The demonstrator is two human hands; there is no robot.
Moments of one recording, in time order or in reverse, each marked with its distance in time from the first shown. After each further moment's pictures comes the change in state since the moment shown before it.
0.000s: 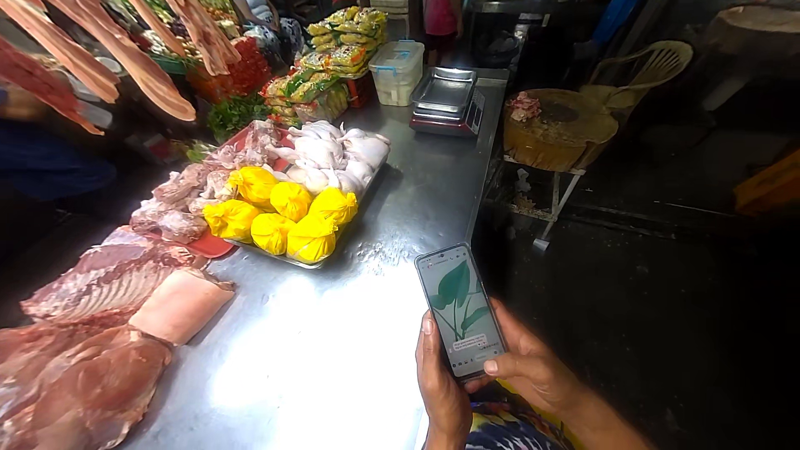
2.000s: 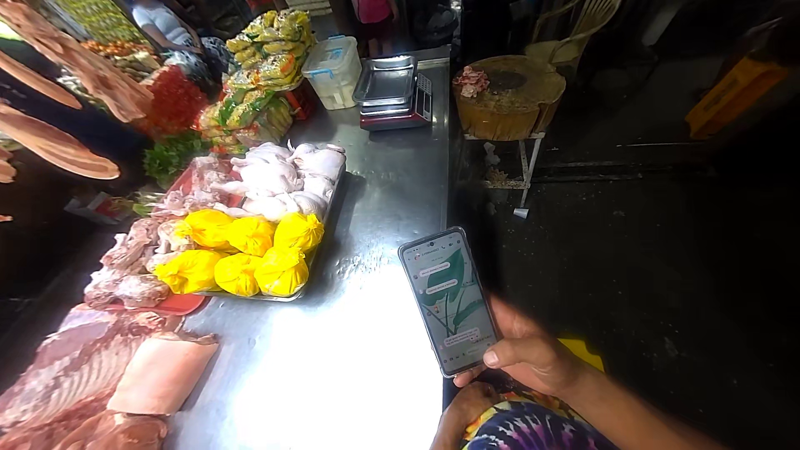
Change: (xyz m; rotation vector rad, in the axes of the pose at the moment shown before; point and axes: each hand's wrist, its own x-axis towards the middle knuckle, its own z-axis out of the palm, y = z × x) left_hand 0.038 -0.221 -0.171 1.374 -1.176 -0.683; right_hand -0.005 -0.011 -0.004 0.157 -0.014 -0.147
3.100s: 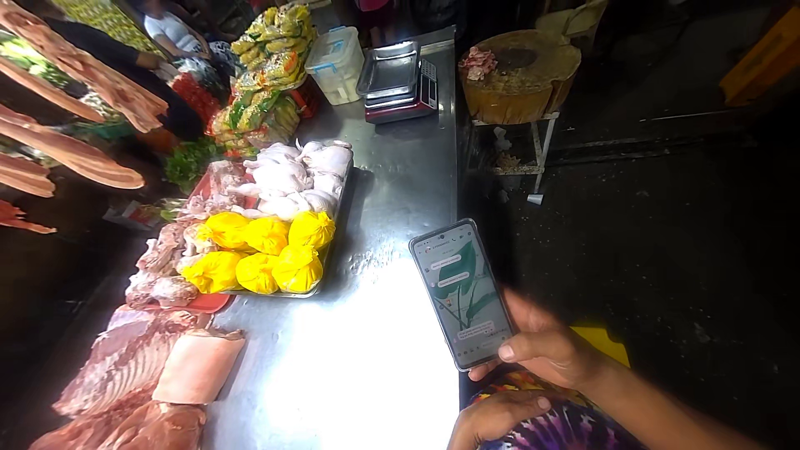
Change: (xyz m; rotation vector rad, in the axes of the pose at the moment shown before) left_hand -0.098 0.099 -0.033 -0.445 -0.177 0.296; right_hand -0.001 0.001 -0.004 0.006 0.001 0.005
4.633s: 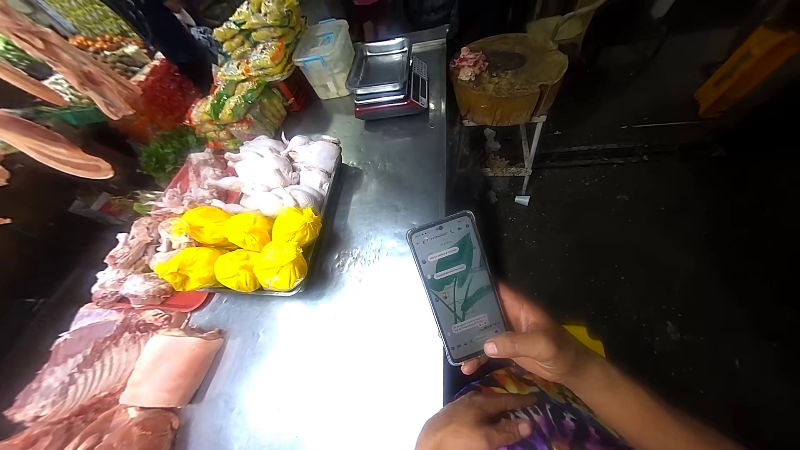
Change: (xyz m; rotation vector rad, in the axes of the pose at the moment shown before) left_hand -0.036 0.037 0.002 0.274 0.014 0.117; right_hand -0.006 -0.007 -0.004 -0.087 0.037 -0.039
